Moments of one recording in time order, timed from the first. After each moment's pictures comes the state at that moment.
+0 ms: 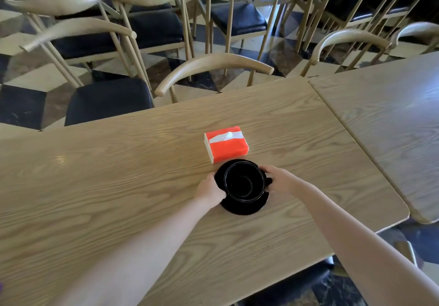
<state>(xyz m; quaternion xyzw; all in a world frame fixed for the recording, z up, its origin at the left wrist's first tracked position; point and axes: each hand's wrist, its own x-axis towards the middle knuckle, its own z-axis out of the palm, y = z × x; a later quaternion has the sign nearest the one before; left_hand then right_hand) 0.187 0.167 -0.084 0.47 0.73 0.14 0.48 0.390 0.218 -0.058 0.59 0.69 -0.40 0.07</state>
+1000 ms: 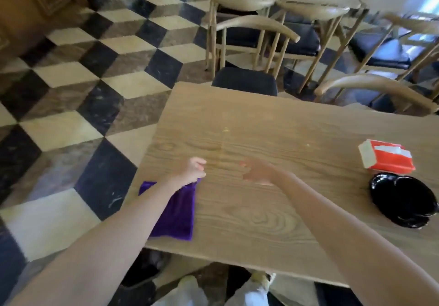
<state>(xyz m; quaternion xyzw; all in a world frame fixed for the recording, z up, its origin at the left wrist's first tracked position) -0.217 -0.098 -0.070 0.28 0.80 0.30 0.44 -0.047 0.027 -0.032 0.39 0.81 -0.36 0.22</state>
